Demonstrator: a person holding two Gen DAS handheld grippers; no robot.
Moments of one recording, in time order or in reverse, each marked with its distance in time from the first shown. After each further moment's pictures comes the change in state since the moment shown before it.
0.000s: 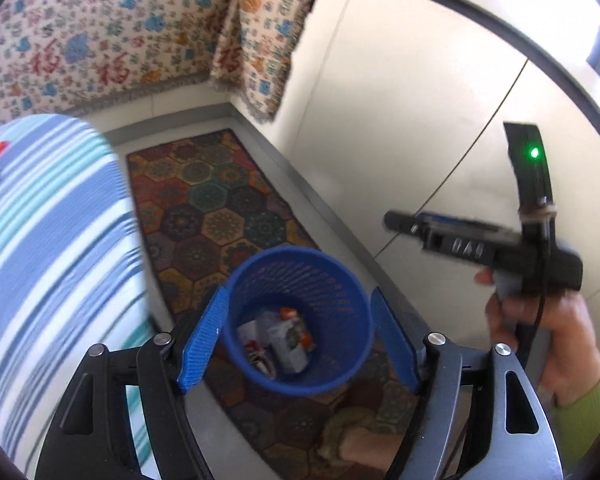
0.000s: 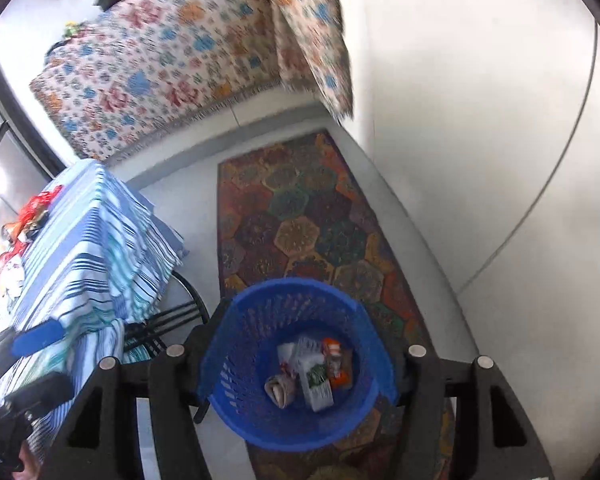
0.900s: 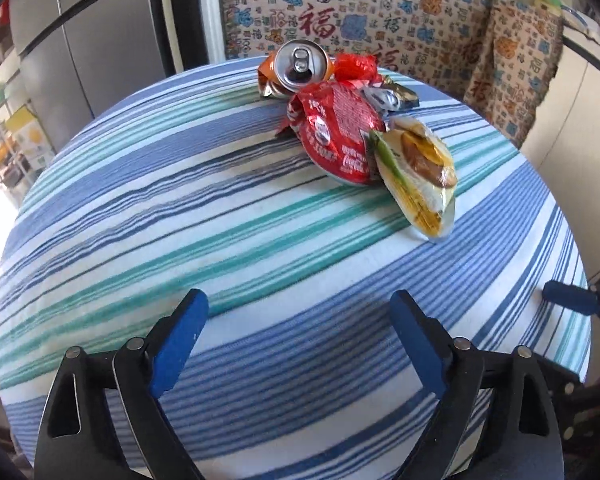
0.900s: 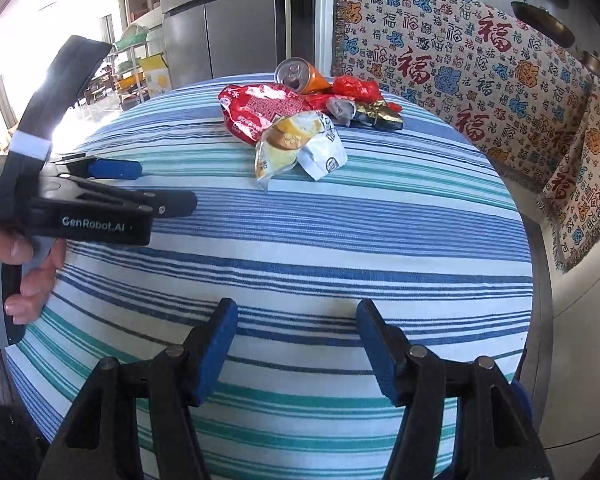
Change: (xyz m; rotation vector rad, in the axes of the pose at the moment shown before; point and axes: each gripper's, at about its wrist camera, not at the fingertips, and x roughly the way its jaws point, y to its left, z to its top) left arm -0.124 0.267 -0.087 -0.326 -0.048 0.535; right arm 0.005 0.339 -0.091 -0.707 -0.003 0.347
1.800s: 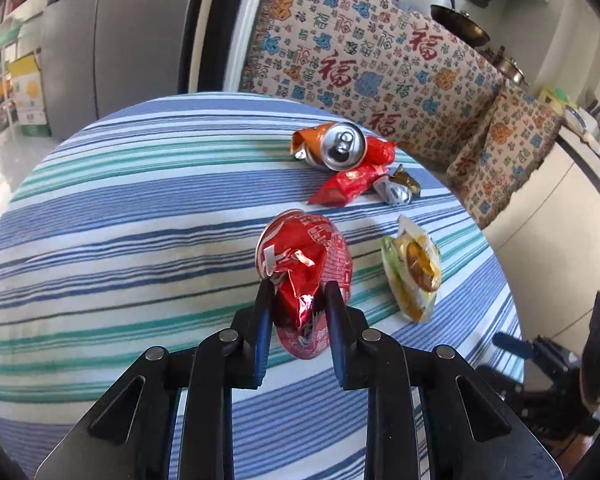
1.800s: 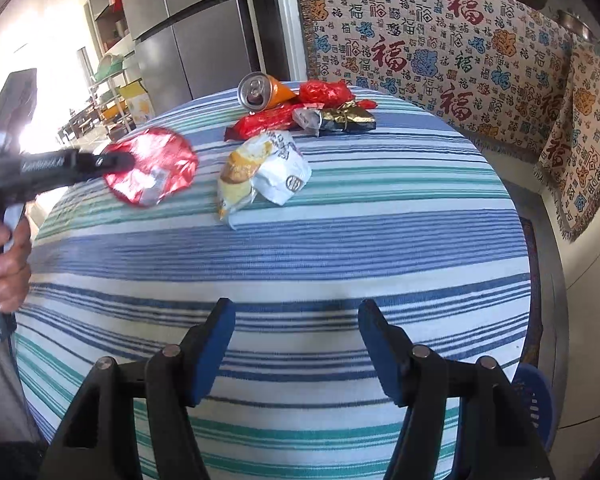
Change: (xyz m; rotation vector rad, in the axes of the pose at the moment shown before) left arm -0.034 0.070 0.018 -0.218 -0.097 -0.155; right arm 0.001 -0.027 0.031 0.171 -0.016 0.042
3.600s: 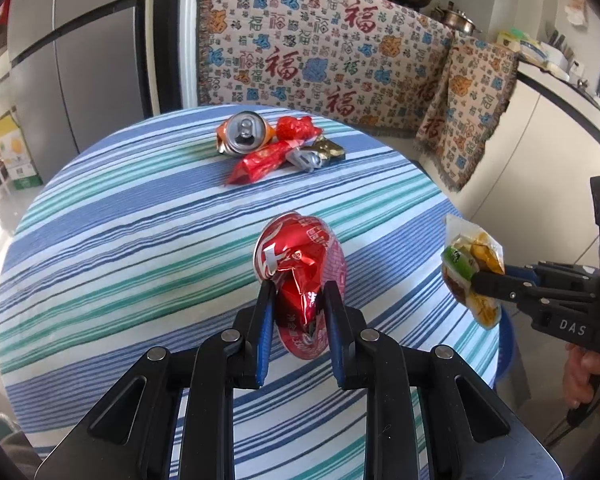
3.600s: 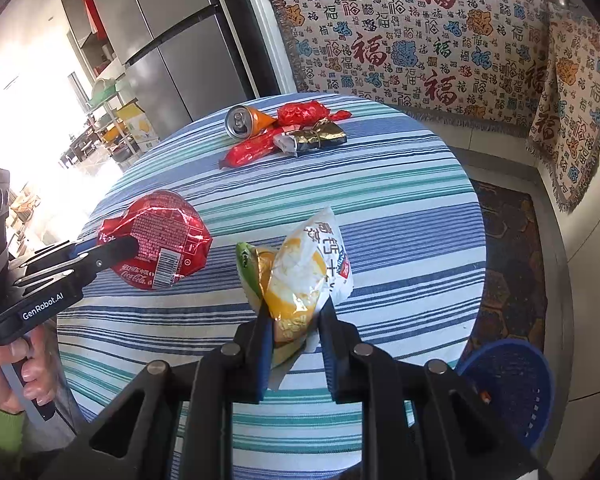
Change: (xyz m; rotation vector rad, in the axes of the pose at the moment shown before) left arm -0.024 -0.090 -0.028 0.207 0.014 0.010; right arm -0.054 -0.037 0.000 0.090 0.028 0.035
